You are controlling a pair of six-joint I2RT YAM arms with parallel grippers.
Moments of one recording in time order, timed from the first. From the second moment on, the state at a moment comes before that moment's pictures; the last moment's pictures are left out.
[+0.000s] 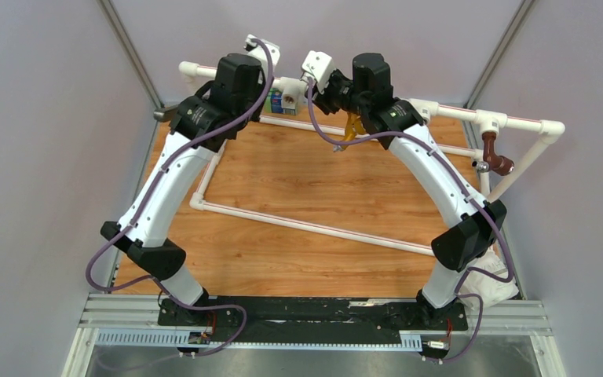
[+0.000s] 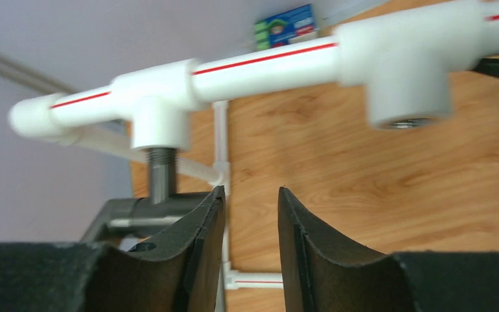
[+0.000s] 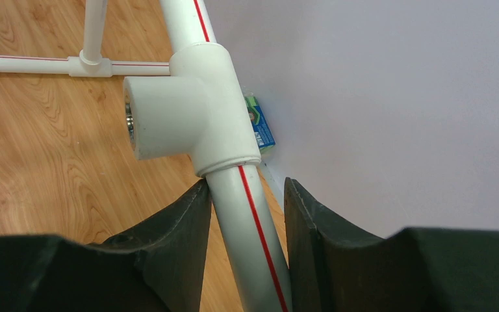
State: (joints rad) left arm -0.60 1.64 2.14 -0.98 -0.52 0.13; right arm 0.56 1.75 1.94 -0.40 -0.28 -0.61
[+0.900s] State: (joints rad) left arm -0.34 1.22 1.97 -0.83 -0.20 -0.25; right arm 0.56 1.75 1.93 -0.39 -0.29 -0.61
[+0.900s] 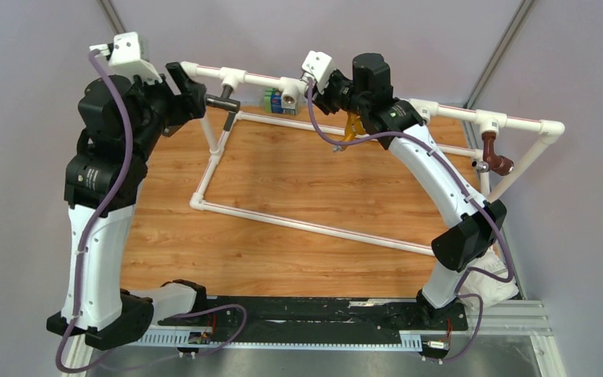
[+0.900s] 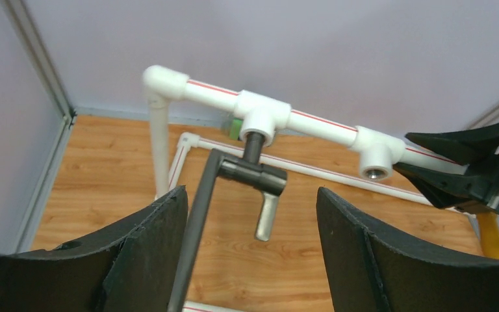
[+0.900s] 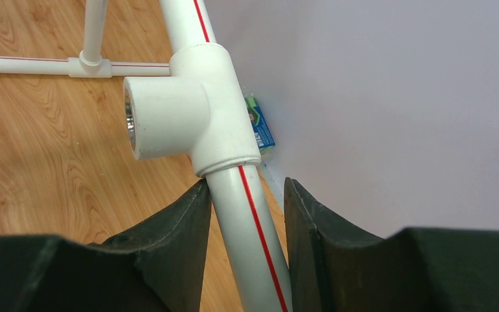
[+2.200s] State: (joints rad) left arm 0.16 1.36 1.54 -0.44 0.60 -0.64; right arm 0.56 1.75 1.92 -0.39 -0.29 -0.61
